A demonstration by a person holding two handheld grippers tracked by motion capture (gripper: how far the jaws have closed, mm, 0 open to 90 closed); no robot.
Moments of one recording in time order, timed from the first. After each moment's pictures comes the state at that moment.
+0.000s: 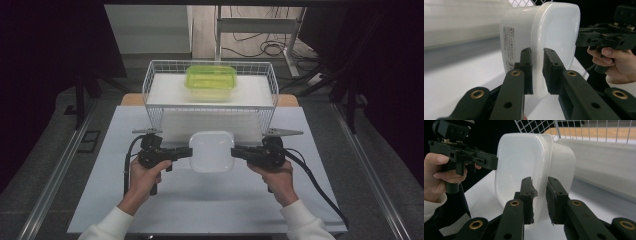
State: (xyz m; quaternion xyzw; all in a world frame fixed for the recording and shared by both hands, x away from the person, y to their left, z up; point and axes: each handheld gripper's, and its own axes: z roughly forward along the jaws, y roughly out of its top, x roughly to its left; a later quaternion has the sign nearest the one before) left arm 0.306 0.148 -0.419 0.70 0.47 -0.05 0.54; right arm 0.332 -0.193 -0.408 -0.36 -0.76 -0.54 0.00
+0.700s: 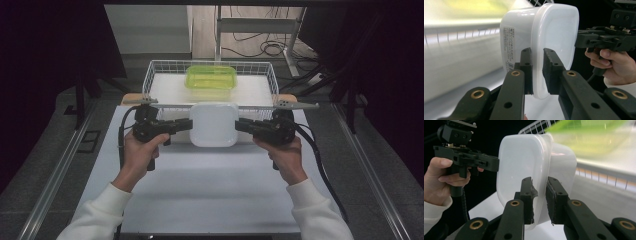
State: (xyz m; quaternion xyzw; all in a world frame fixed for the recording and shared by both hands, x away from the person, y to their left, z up) left arm 0.324 0.151 -0.334 0.70 0.44 0.00 0.57; right arm 0.350 -0.193 -0.331 -0.32 -0.75 -0.58 -0.03
